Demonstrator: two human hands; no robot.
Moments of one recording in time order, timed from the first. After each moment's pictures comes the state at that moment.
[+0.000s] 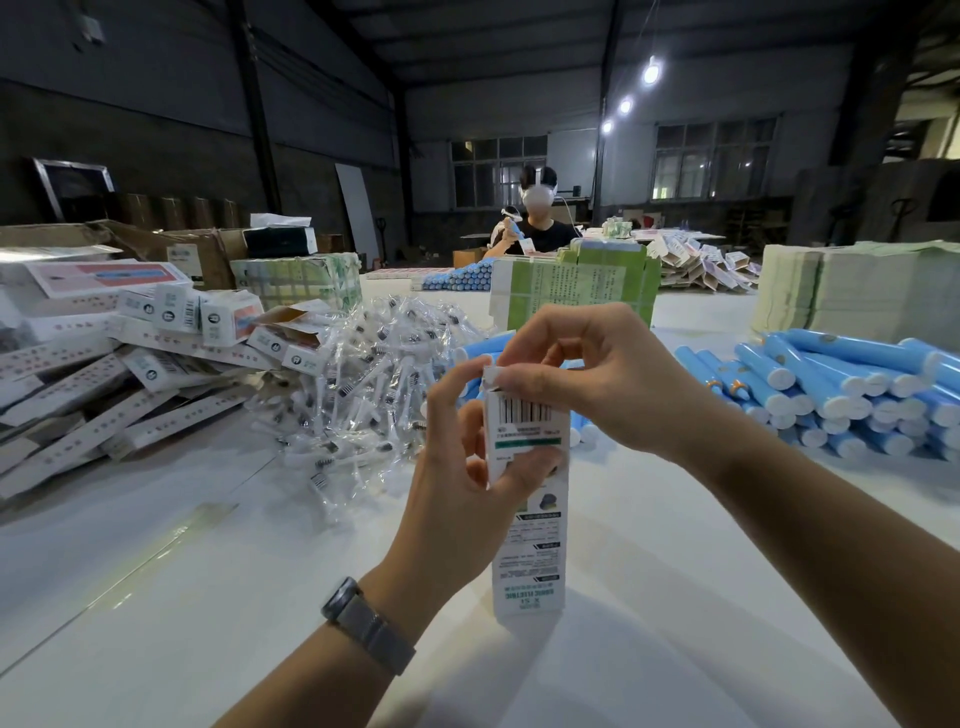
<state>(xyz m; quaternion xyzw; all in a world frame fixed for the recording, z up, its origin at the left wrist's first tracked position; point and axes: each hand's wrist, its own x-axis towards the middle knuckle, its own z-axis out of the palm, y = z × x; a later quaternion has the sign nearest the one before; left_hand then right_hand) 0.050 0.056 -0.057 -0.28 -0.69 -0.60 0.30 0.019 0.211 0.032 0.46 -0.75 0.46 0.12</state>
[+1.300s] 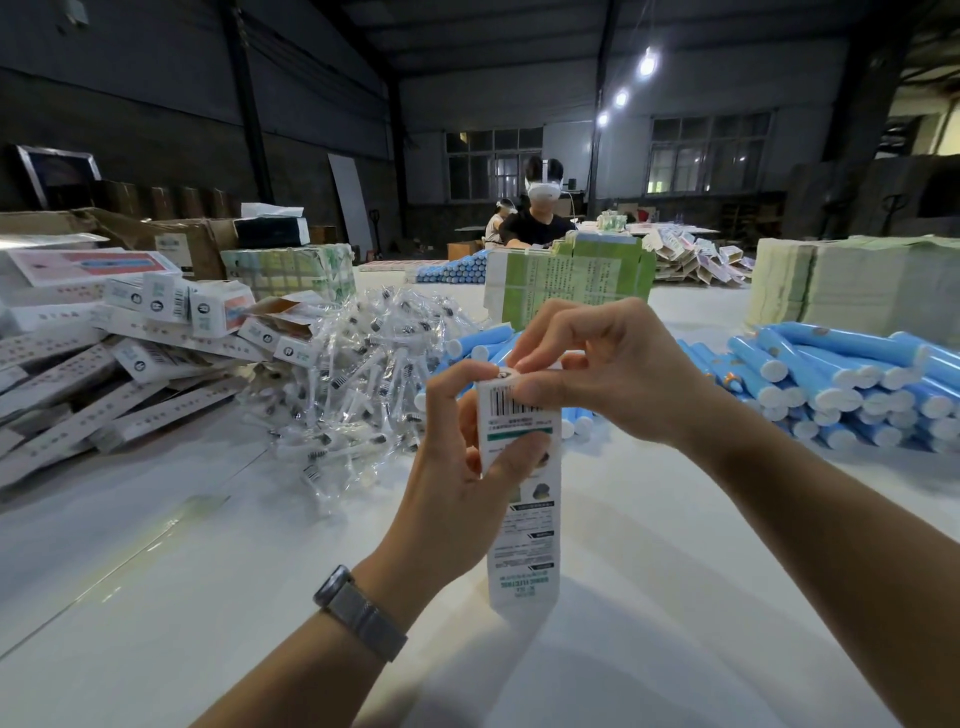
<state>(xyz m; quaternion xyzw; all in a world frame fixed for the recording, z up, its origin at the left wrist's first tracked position) 0.050 0.055 -0.058 -0.30 -0.69 -0.60 0.28 0.006 0.219 0.024 0.49 -0.67 0.54 0.08</state>
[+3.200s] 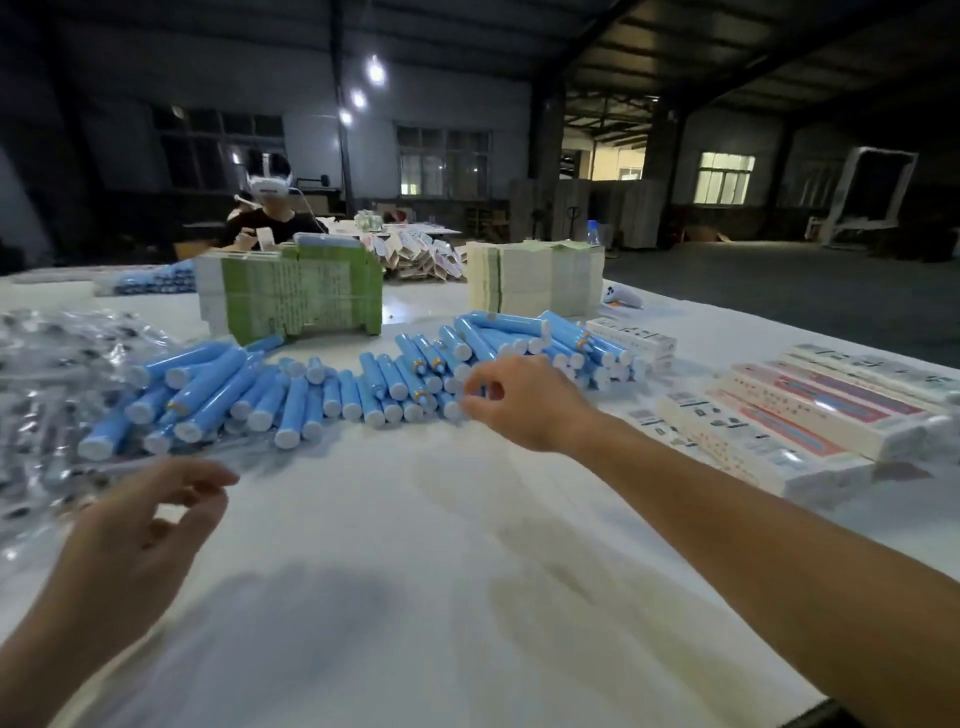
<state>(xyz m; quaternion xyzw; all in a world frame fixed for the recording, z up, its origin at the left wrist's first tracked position) 0.003 0.041 -0.108 -0.22 -0.83 -0.44 0.26 0.057 0.381 -0.004 0.00 -0.97 0.17 0.18</state>
